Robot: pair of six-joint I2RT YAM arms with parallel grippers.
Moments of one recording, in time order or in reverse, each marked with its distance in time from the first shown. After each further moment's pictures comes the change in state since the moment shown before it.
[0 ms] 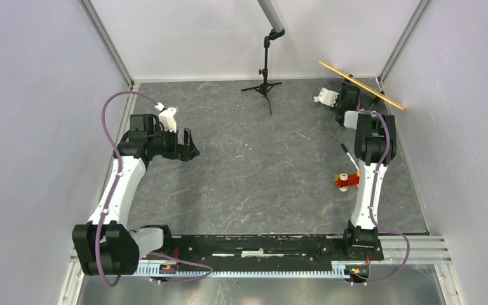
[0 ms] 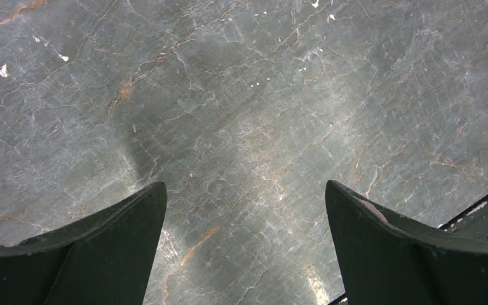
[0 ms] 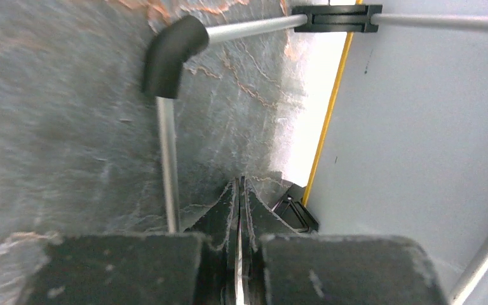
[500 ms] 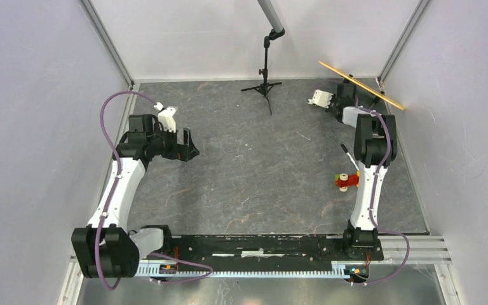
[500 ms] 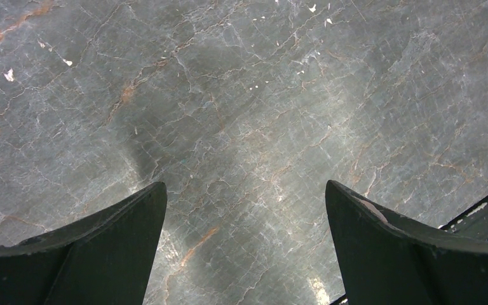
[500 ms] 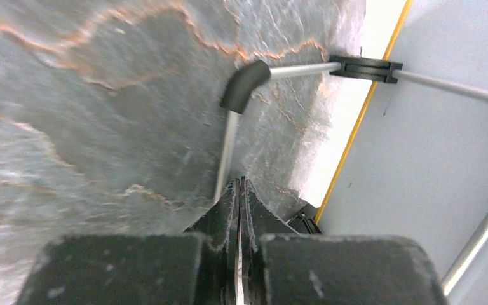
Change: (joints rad) left arm 0.000 -0.020 0.000 0.000 0.000 0.000; right arm 0.030 -0.061 0.019 -0.224 -0.084 -0.005
